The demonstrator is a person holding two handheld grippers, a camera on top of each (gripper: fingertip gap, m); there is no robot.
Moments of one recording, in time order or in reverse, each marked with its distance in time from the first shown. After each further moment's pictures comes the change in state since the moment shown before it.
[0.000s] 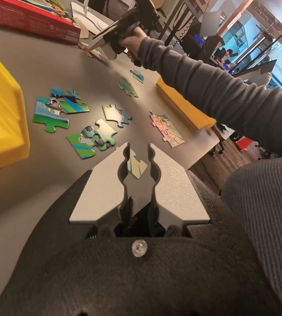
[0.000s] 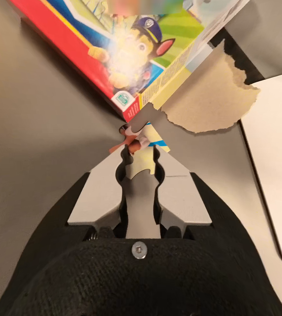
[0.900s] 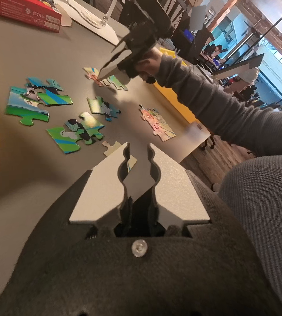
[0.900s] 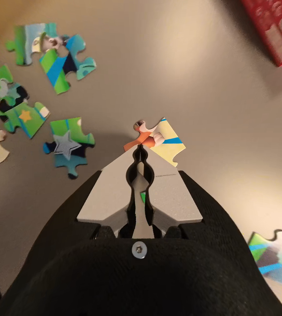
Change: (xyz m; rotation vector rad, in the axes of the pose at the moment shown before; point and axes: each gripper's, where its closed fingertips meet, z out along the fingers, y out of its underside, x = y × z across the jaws) left arm 0.017 0.014 0.003 -0.021 0.054 0.000; right arm -0.132 0.069 -0.045 -0.101 -0.235 -0.151
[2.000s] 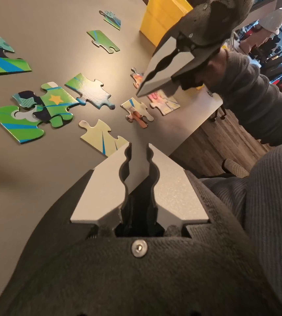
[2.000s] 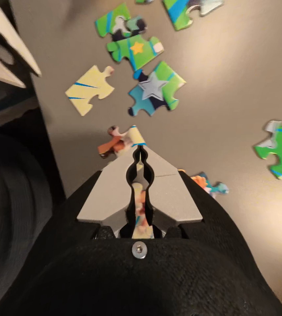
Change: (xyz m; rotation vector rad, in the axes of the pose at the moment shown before) left arm 0.014 0.051 0.038 -0.167 -0.005 0.088; right arm -0.136 0.074 -0.041 0.065 -0.087 -0.053
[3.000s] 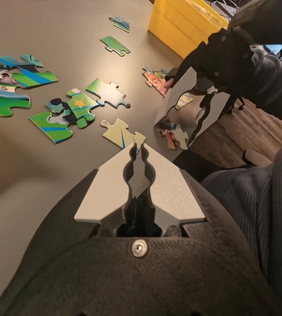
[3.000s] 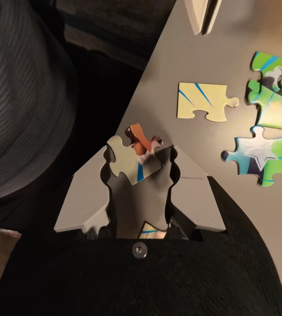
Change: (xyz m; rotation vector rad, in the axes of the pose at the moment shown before) left arm -0.021 0.001 -0.016 -0.003 -0.055 0.110; right arm -0.090 0.027 0.021 0.019 -0.303 -0.672
